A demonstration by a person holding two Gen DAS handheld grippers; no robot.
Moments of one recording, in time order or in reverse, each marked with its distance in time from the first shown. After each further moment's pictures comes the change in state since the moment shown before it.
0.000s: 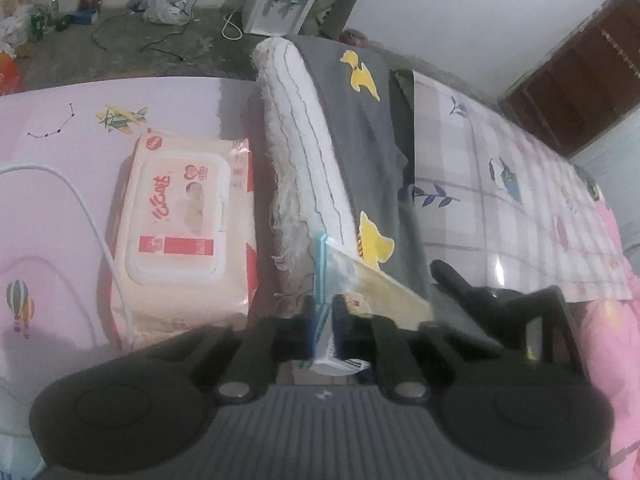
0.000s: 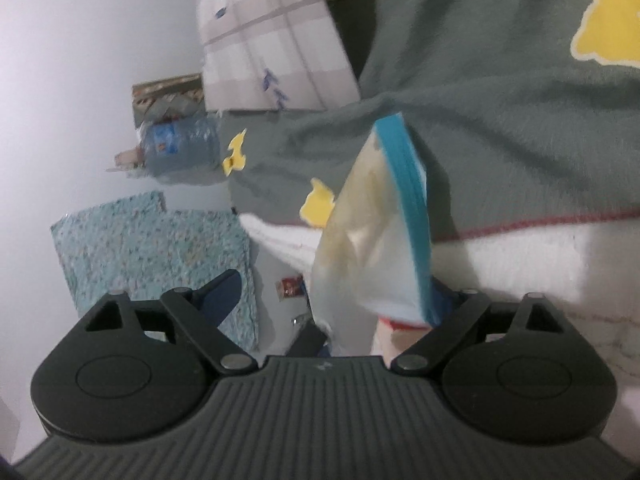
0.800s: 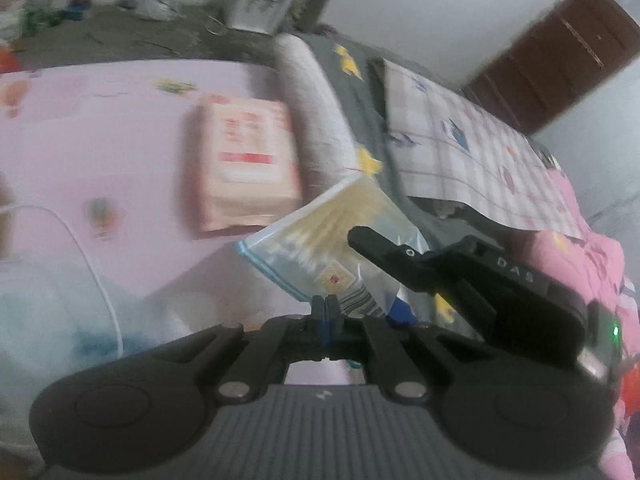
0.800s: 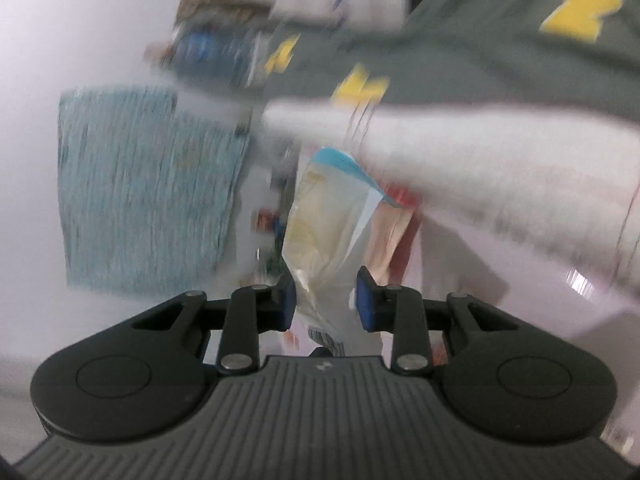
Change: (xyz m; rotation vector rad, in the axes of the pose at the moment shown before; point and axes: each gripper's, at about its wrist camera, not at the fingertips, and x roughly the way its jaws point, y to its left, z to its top) left arm -0.150 0.072 -0.089 0.034 0.010 -0.093; right arm -0.067 0.016 -0.097 -0.365 0.174 -0.043
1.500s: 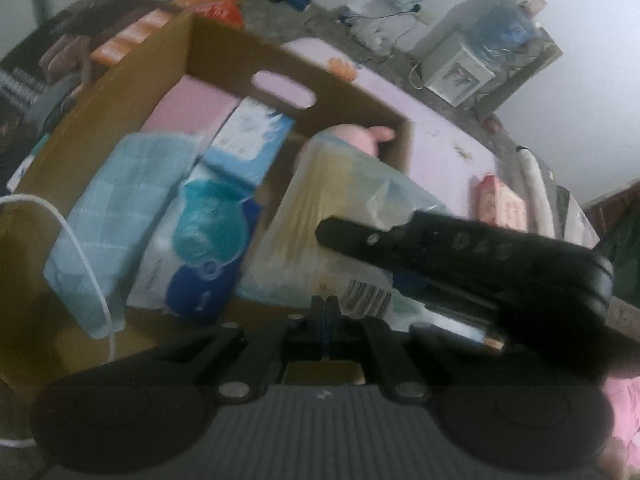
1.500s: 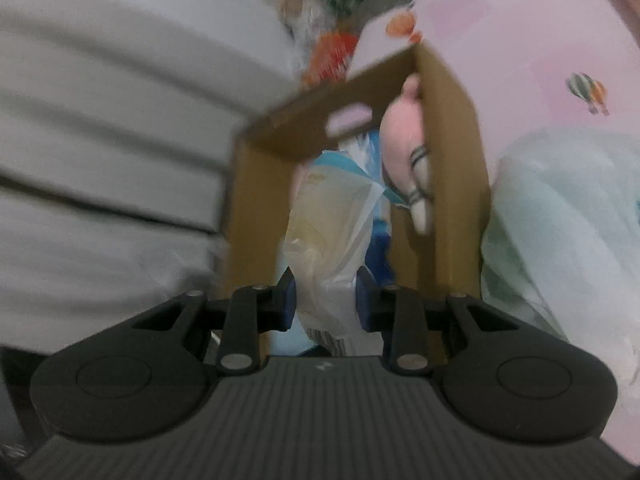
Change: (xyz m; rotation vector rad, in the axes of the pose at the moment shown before) left arm -0.159 0.270 -0.106 -0.436 -0.125 0.221; right arm 0.163 0.140 -0.333 -0.794 0.657 -0.152
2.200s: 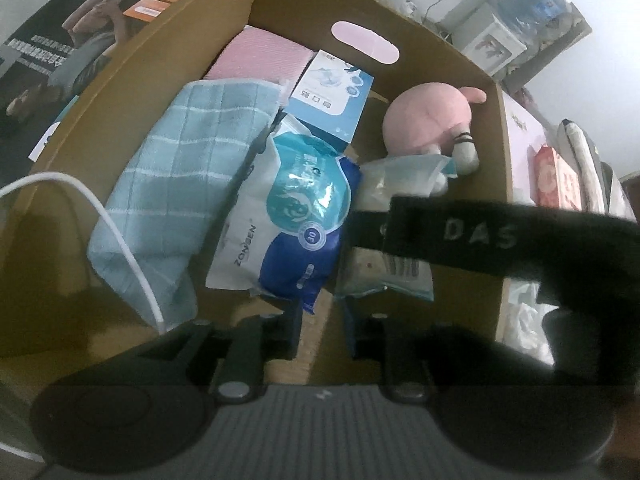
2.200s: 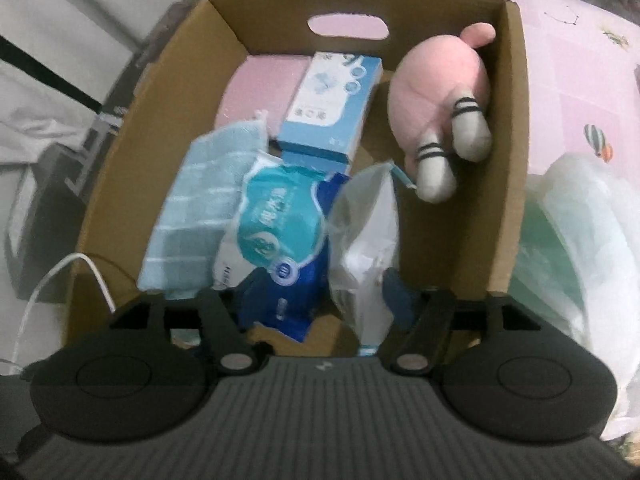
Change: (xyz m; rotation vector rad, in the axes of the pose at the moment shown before) left arm 0.031 0.065 -0.007 0.022 0.084 0.071; right arm 0.075 0.049 -0.018 -0.296 0.163 -0.369
